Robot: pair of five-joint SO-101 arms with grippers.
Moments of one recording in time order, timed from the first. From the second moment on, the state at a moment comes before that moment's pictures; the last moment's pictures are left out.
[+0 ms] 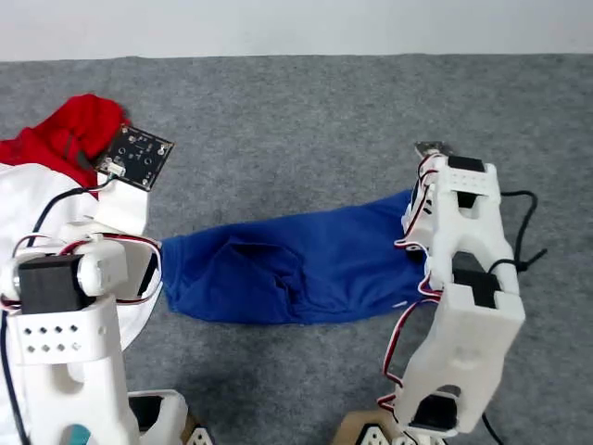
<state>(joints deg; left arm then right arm) -7.9 -40.4 17.5 99.2 -17.2 5.7 29.5 -3.5 76.1 12.1</state>
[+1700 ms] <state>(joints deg) -7.9 -40.4 17.5 99.2 -17.2 -8.9 14.9 -9.6 93.1 23.3</state>
